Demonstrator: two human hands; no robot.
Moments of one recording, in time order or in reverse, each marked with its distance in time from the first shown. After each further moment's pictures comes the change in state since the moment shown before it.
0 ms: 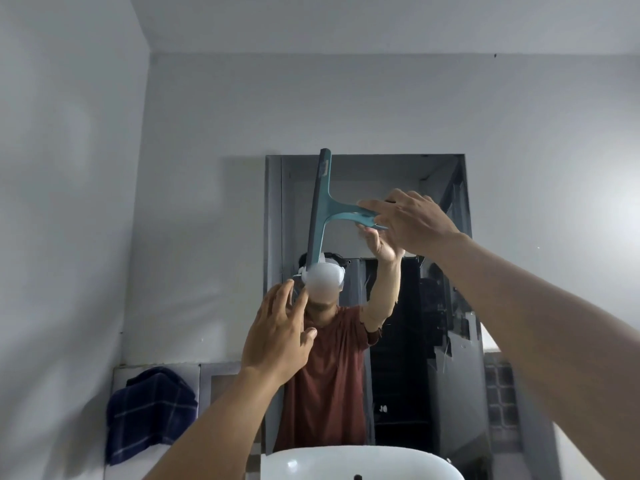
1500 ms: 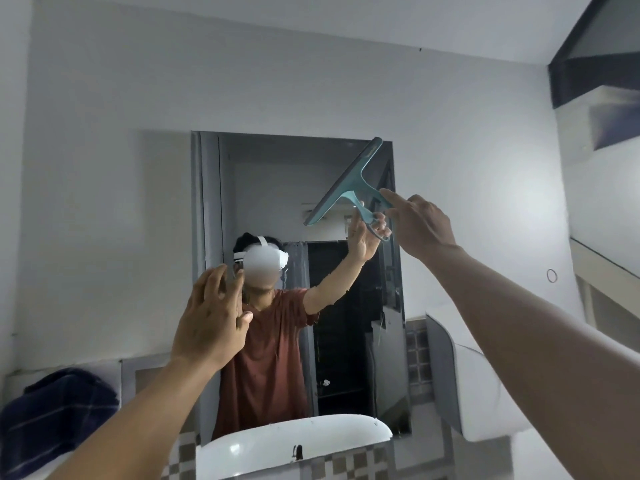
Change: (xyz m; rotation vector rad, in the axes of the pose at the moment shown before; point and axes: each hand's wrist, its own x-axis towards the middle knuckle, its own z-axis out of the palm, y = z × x) left_hand 0.001 0.004 0.001 -0.050 -0.004 0.006; right_hand -0.081 0.070 0.004 0.009 0.062 0.417
